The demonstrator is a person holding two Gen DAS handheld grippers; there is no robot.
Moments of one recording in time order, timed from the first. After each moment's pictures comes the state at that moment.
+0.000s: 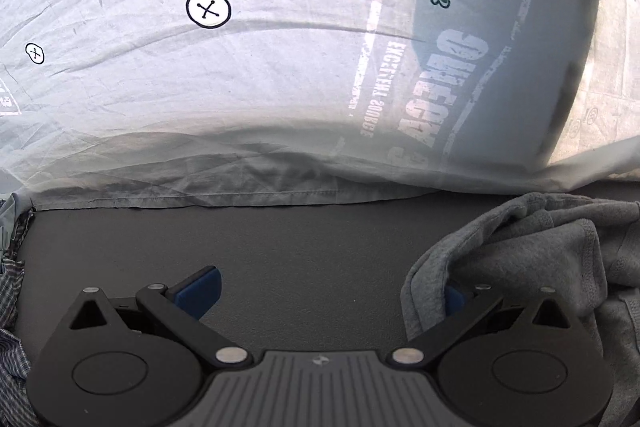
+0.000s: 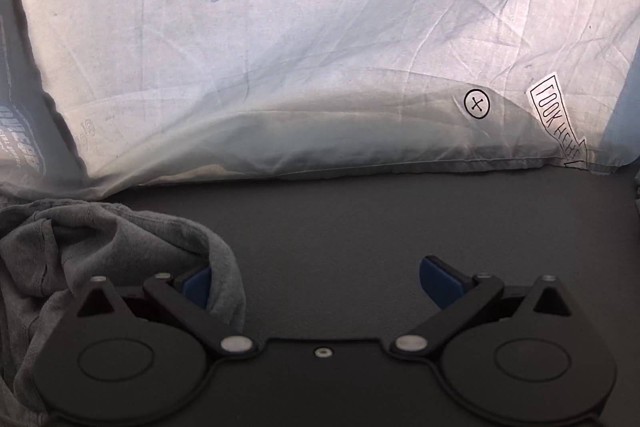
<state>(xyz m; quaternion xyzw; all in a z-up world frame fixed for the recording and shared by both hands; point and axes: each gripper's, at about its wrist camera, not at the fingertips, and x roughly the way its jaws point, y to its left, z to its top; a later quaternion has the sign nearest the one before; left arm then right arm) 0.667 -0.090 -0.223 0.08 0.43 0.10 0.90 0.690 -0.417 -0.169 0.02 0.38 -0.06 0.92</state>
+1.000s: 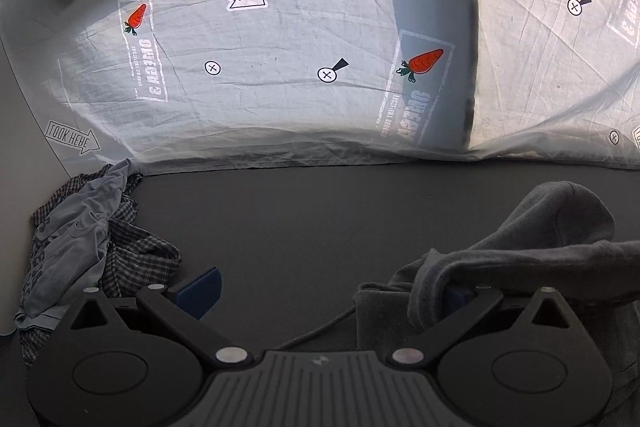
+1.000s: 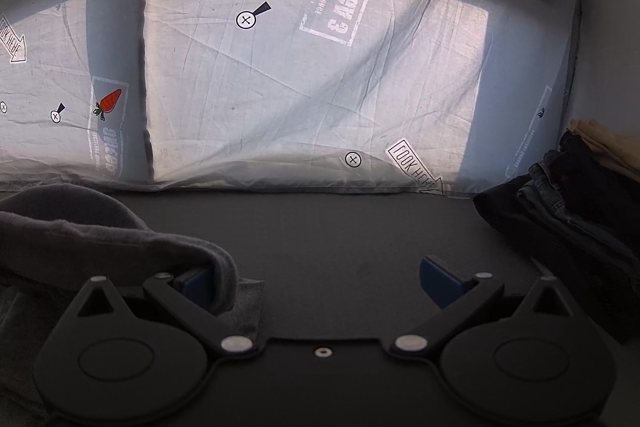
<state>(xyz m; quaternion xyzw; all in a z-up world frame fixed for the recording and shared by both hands) 0.405 -0.093 -0.133 0.05 0.37 0.11 0.92 0.412 -0.434 -0.106 -0.03 0.24 -0.09 0.97</state>
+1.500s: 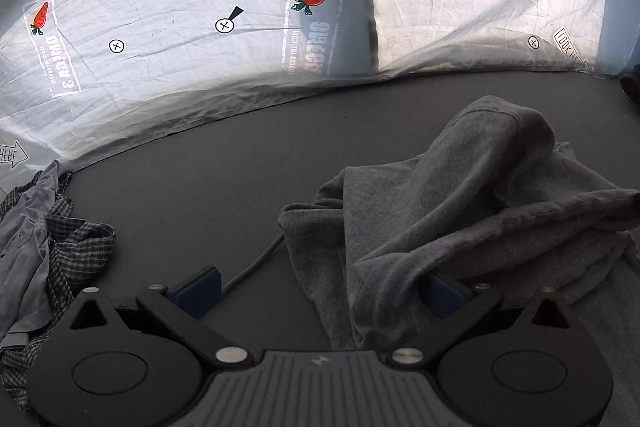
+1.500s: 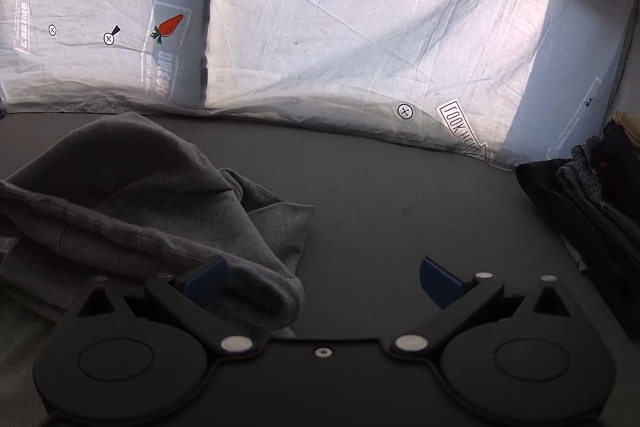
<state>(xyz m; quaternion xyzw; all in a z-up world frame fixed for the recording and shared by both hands) 0.385 -0.115 -0.150 0.08 0.41 -0.06 0.91 0.394 -0.407 -0.121 -0.06 0.30 -0.01 0.95</state>
